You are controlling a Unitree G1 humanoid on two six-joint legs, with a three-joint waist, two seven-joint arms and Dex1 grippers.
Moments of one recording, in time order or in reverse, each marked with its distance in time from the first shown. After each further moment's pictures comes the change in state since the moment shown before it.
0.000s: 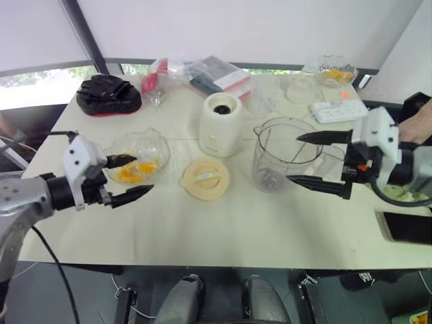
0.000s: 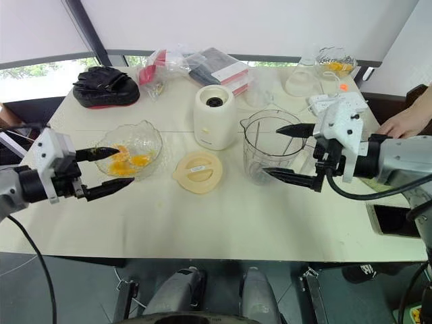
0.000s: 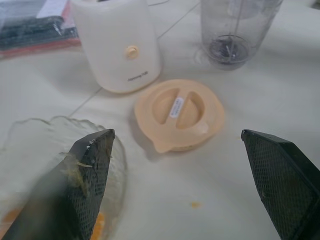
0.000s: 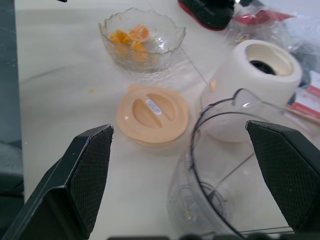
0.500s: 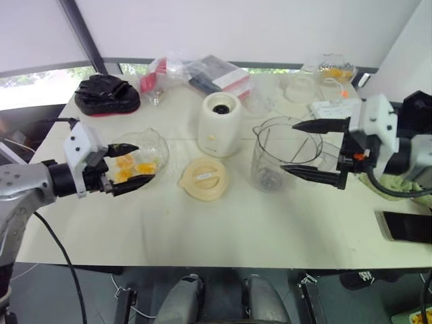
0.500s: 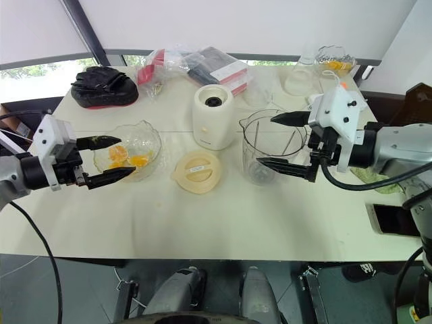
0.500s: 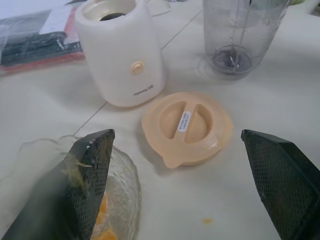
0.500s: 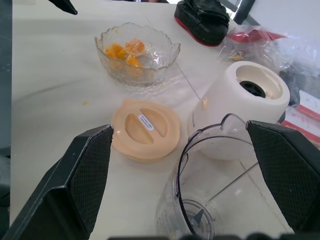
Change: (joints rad) left arm -0.095 0.002 -0.060 0.073 0.016 -0.017 -0.007; right arm -0.096 0.020 0.057 0.001 0.009 0.010 -0.040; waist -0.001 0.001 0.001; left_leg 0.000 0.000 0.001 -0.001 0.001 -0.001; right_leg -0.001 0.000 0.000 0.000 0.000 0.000
